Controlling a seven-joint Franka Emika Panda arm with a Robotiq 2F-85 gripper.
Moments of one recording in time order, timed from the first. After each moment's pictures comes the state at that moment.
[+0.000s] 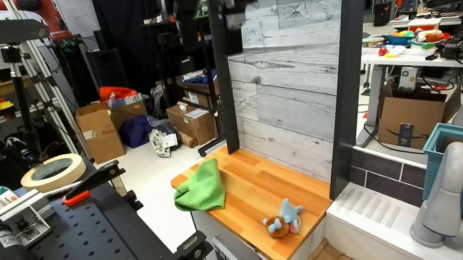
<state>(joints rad) -0.06 -0.06 -0.08 -2.40 -0.04 2.30 -0.02</state>
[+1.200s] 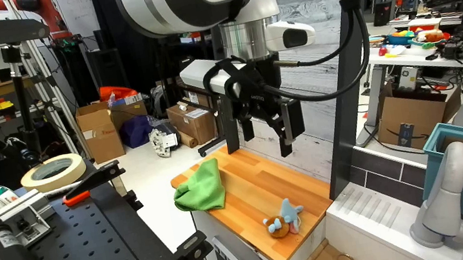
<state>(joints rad) -0.04 0.54 -0.04 -2.16 -0.04 2.75 0.01</state>
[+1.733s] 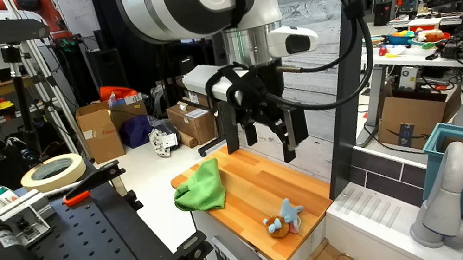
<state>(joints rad) -0.03 0.56 -0.06 -2.16 -0.04 2.77 0.02</state>
